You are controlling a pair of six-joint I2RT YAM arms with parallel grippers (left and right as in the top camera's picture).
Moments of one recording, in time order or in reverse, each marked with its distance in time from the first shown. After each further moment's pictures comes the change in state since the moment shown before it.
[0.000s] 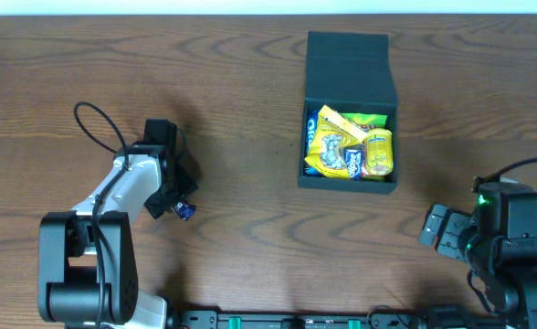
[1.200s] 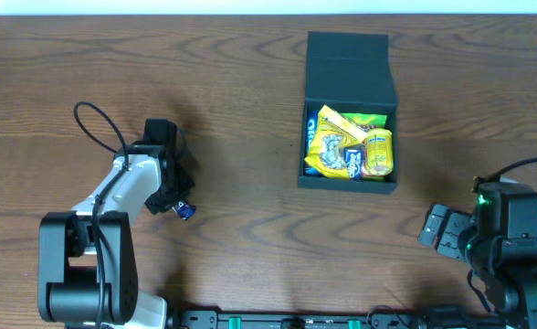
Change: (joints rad) left arm 0.000 0.000 0.000 0.007 -0.001 0.000; right arm 0.000 0.000 0.000 0.000 0.000 0.000
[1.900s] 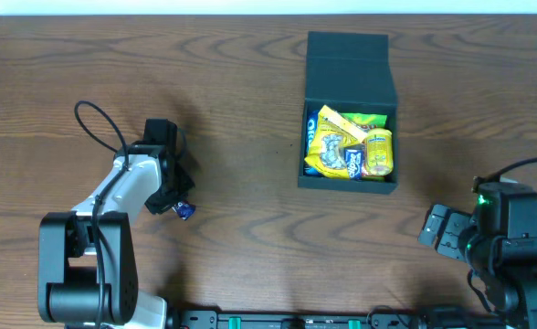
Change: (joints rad) left arm -0.001 0.000 0.000 -0.003 -0.008 0.020; right arm 0.000 0.000 0.000 0.000 0.000 0.000
